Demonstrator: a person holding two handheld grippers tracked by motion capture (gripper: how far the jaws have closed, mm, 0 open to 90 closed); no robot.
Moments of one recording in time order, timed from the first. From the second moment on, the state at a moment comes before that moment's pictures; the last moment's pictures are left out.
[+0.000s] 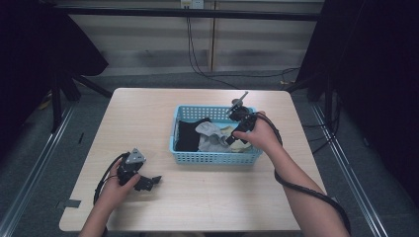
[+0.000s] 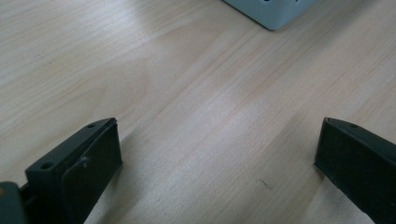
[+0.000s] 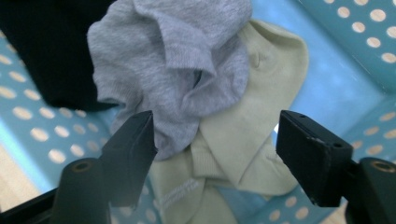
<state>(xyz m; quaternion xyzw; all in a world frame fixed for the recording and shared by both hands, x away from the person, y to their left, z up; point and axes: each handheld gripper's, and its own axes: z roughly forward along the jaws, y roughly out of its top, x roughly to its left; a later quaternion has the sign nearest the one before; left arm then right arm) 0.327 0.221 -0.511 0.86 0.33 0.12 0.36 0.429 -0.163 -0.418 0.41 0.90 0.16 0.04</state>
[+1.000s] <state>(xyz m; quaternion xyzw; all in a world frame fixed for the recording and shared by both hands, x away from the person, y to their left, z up) 0.325 0.222 -0.511 0.87 0.33 0.12 0.36 0.449 -0.126 -0.422 0.36 0.92 0.13 0.02</state>
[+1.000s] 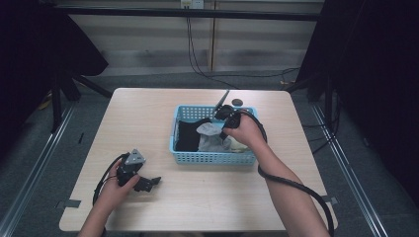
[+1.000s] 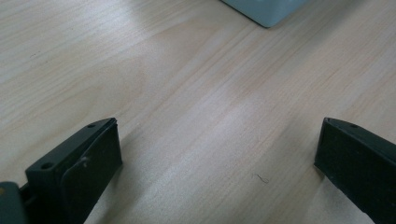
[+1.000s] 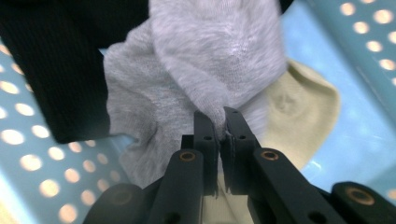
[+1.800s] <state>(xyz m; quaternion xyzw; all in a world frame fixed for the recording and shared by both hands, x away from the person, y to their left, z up) 0.325 0.222 -0.511 0.87 0.32 0.12 0.36 0.444 -0.171 -0.359 0.38 0.91 0.15 0.02</state>
